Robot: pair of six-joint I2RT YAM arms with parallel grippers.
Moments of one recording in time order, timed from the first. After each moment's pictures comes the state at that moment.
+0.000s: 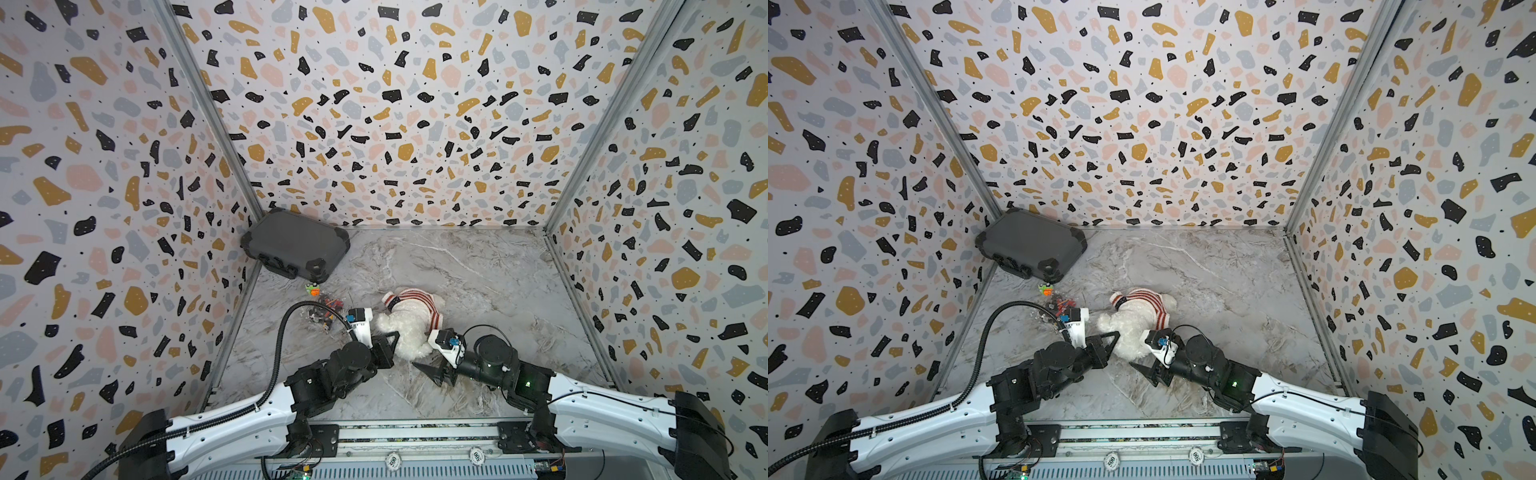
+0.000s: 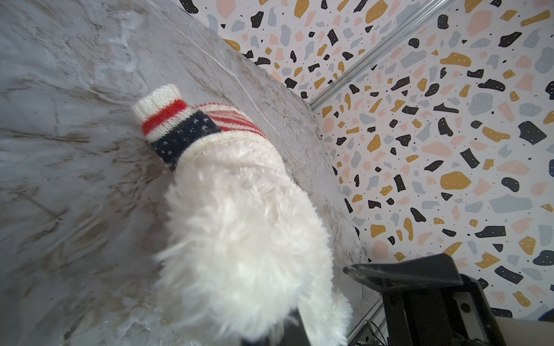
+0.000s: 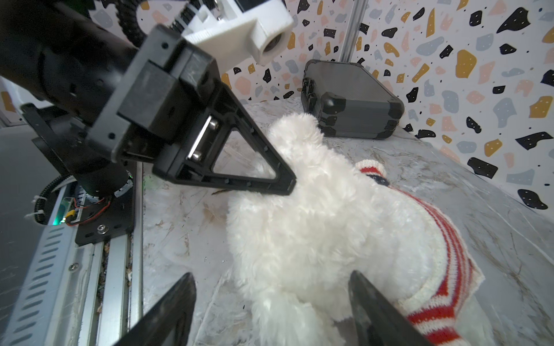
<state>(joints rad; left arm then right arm) -1.07 0.81 0.43 0.04 -0.32 -0.98 1.10 0.93 0.42 0.25 -0.04 -0.10</state>
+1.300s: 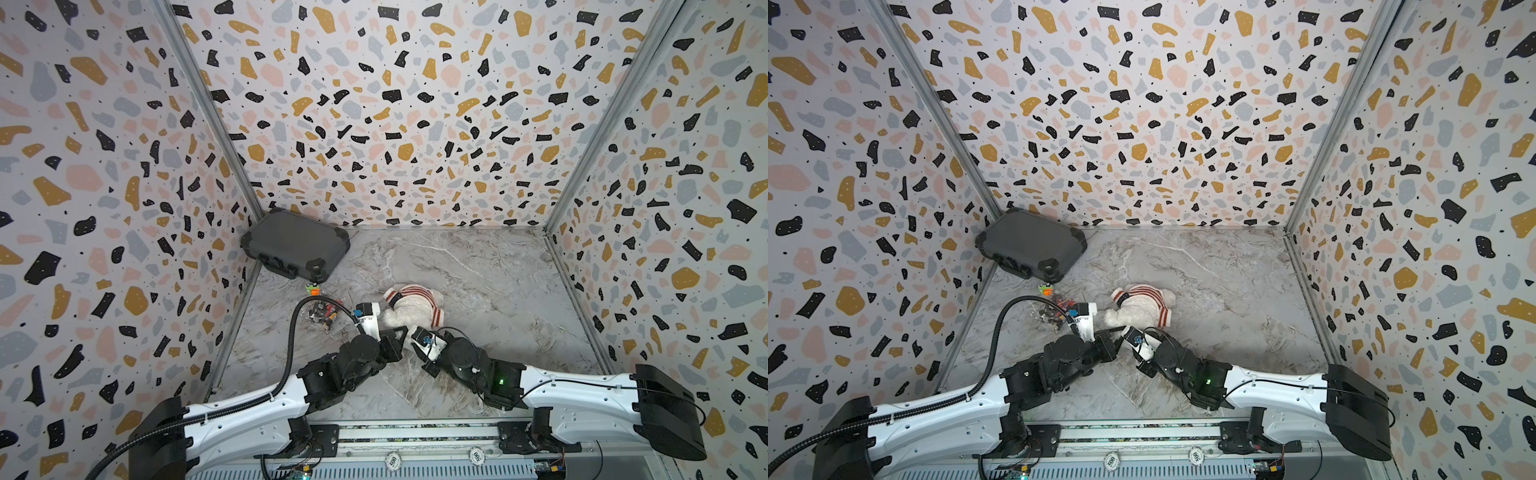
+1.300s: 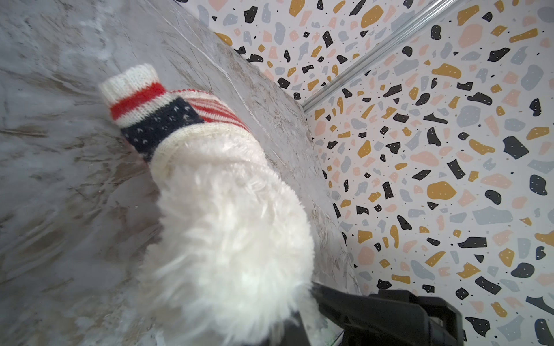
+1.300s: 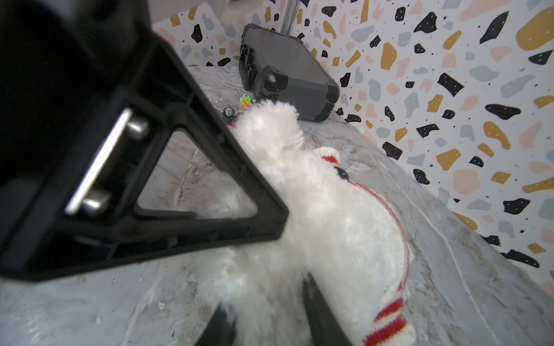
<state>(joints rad) -1.06 0.93 0.48 0.14 -0.29 -1.03 1.21 1.16 0.54 0.29 0.37 -0.18</state>
